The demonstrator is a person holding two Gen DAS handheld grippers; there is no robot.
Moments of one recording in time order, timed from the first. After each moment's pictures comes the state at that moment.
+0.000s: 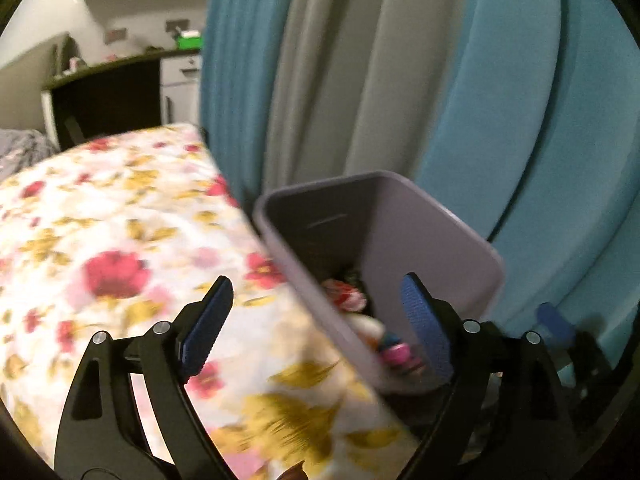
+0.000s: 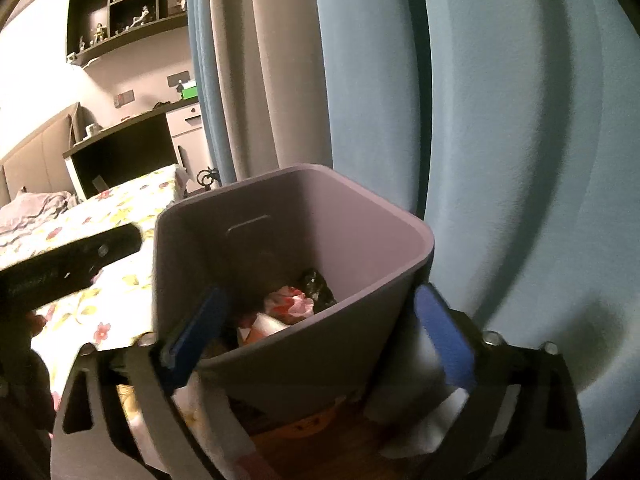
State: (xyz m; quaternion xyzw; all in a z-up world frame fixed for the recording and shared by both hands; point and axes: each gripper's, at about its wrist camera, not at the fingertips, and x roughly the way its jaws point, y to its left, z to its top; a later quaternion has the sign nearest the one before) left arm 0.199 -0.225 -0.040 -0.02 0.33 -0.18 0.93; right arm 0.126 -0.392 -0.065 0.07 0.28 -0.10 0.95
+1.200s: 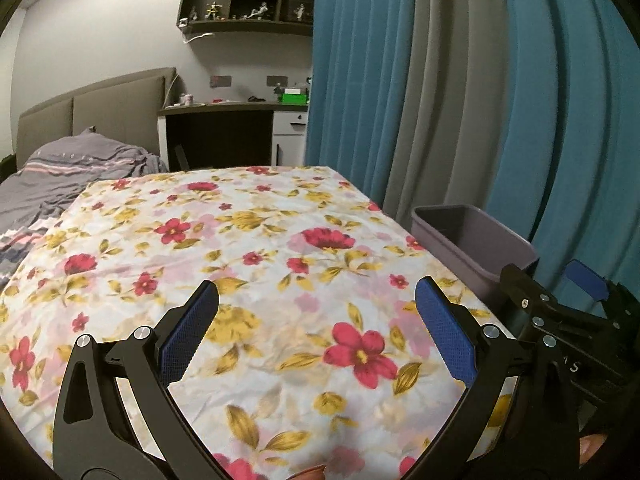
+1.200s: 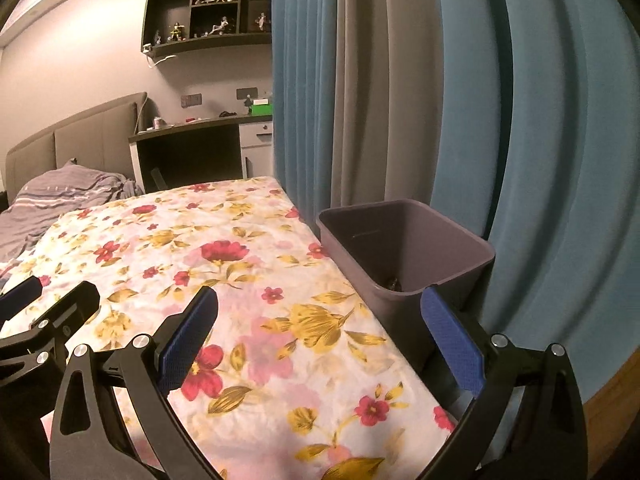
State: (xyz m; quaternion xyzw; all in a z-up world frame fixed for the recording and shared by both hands) left arm 0.019 -0.040 -0.009 -0.03 0.24 -0.04 0.97; right arm 0.027 -0.226 -0.023 0.00 0.22 -0.03 0.97
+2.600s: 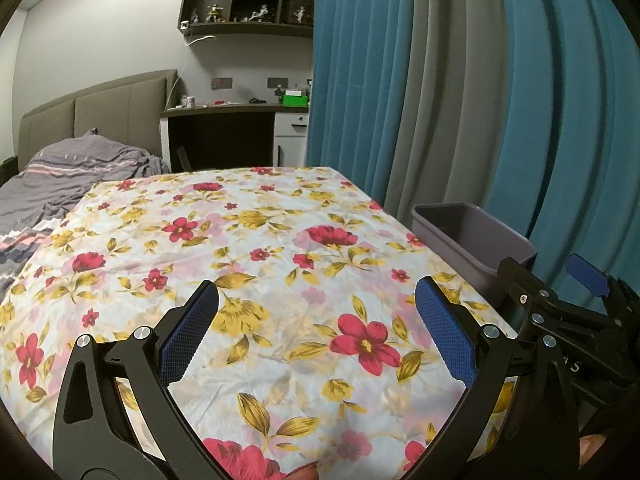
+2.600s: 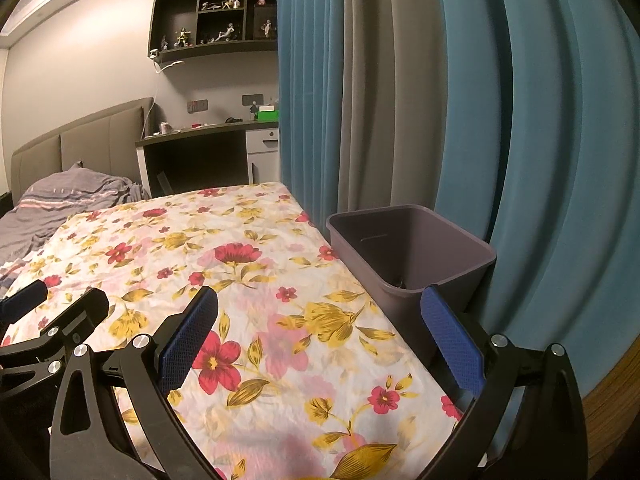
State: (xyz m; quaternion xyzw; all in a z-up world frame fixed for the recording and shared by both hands) left arm 0.005 -0.036 -0.006 -0.03 0.23 -0.04 0.97; right arm 0.016 -0.218 -0.018 0.00 0.21 -0.03 0.98
